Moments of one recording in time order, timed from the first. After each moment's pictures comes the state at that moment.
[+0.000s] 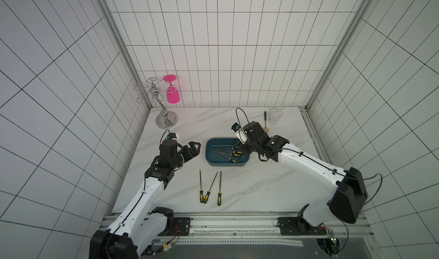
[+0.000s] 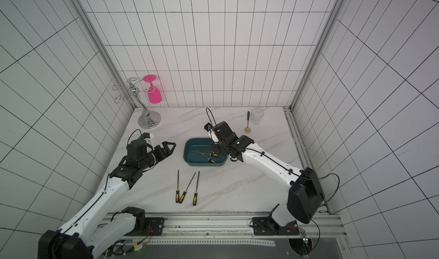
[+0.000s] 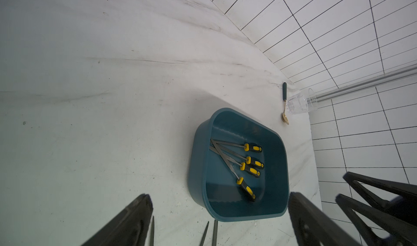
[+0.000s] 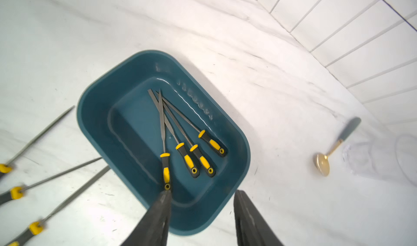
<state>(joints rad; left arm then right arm) -0.18 0.95 0.61 -0.24 0.27 -0.74 0.85 1.44 1.22 -0.55 0.14 -0.09</state>
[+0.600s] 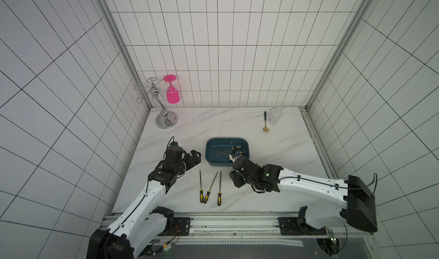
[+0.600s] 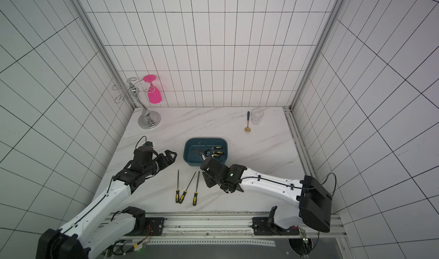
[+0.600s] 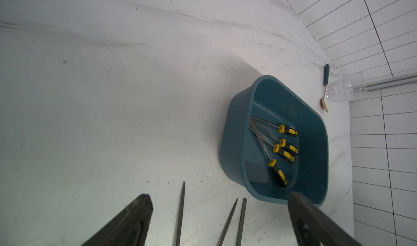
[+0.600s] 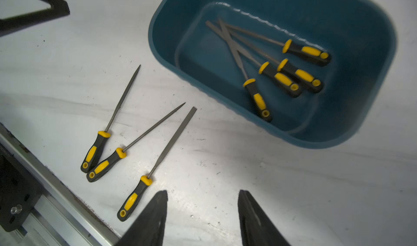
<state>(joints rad) -0.26 0.90 0.53 -0.35 0.12 -0.79 1.26 1.42 0.94 -0.49 0.25 0.54</state>
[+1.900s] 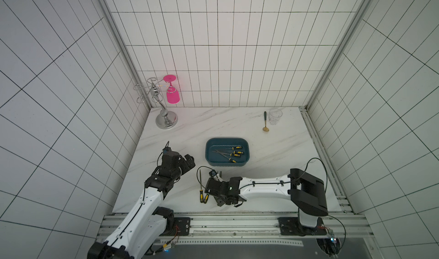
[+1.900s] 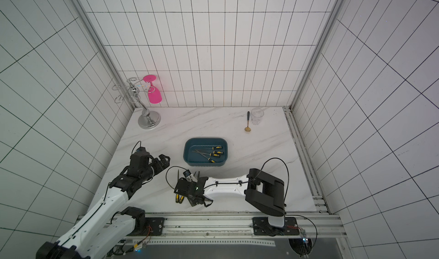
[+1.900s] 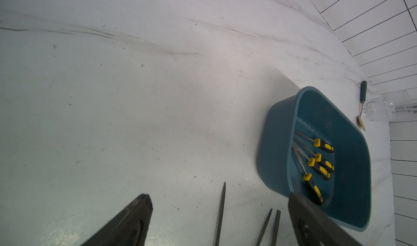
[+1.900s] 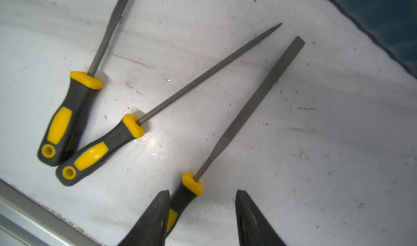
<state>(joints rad) -0.21 0.83 0.48 -0.42 0.03 -0.77 1.44 1.84 1.17 -0.60 0.26 0.66</state>
